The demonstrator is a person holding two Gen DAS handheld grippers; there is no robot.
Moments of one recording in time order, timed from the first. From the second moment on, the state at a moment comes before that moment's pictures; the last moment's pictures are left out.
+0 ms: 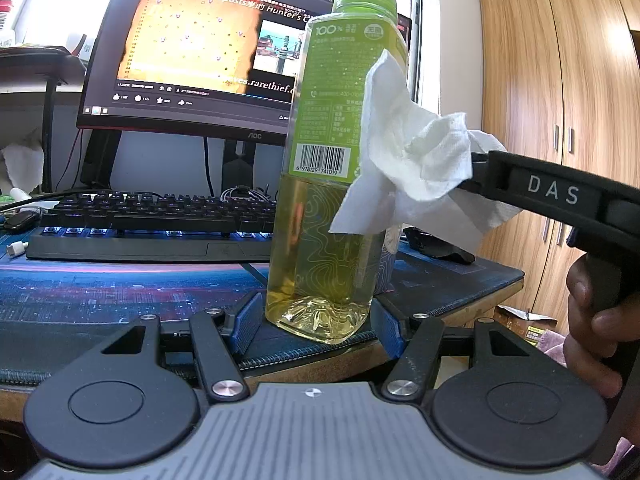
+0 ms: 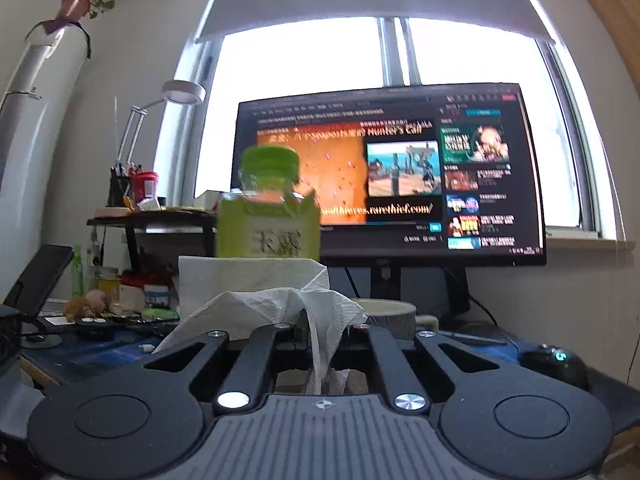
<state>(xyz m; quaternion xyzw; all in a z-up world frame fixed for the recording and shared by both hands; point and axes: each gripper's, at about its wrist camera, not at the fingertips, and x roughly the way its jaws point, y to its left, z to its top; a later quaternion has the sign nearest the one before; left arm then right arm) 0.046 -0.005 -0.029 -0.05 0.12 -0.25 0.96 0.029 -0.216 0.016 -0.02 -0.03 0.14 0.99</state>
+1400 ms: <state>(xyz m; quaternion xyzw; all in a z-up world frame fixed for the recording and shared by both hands) 0.045 -0.003 -0.029 -0.05 0.11 -0.26 0.96 0.038 -0.218 0.008 -0.02 -0.01 0.13 0.99</state>
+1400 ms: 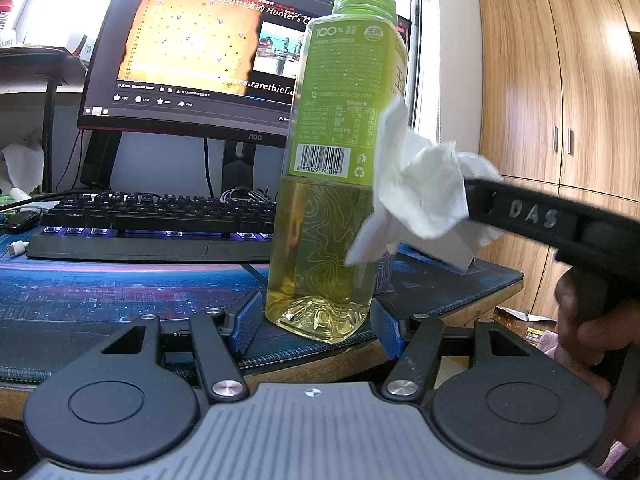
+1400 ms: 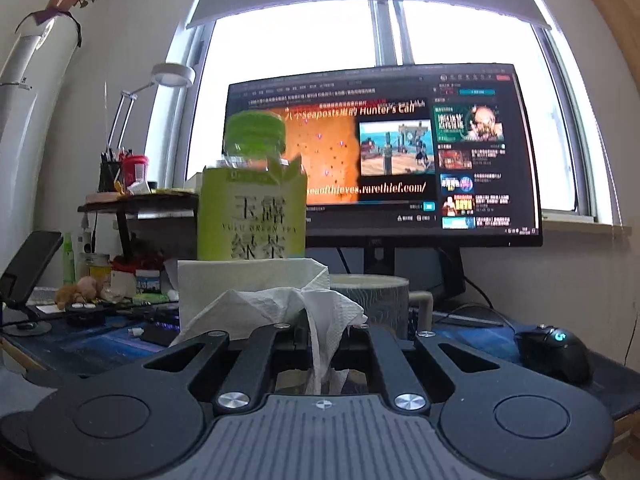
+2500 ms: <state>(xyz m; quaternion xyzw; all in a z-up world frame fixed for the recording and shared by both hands) 0.047 -0.004 -0.029 -0.04 0.11 -0.26 0.96 0.038 -0.217 0.010 -0.02 -0.01 0.14 0.99</state>
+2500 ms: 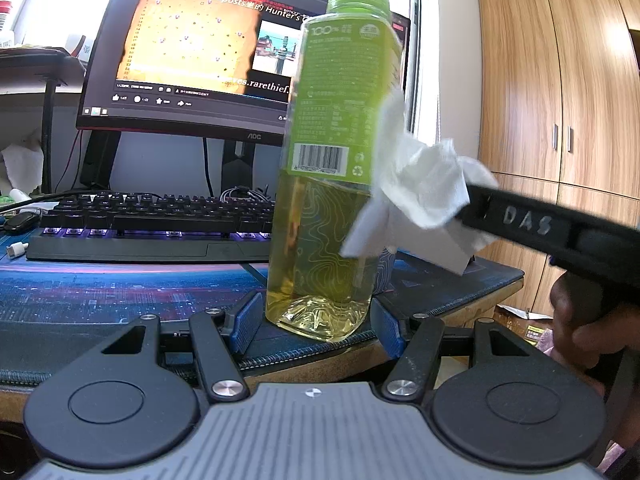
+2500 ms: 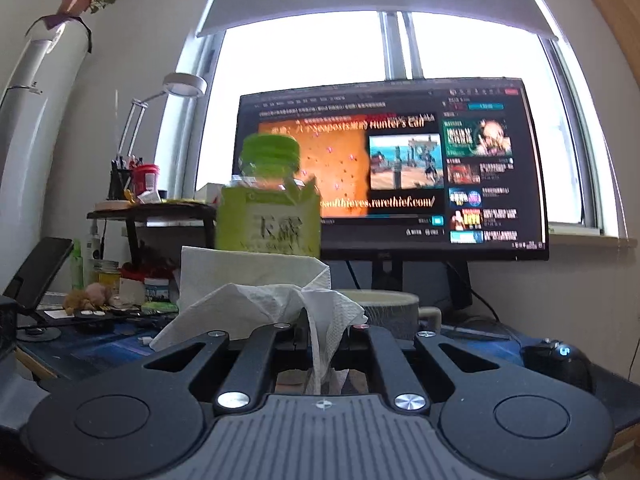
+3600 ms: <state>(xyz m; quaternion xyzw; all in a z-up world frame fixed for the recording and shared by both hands) 0.046 -0.001 -0.029 -0.05 0.11 -0.26 0.96 0.039 -0.216 0.008 -0.02 0.00 0.13 0.99</state>
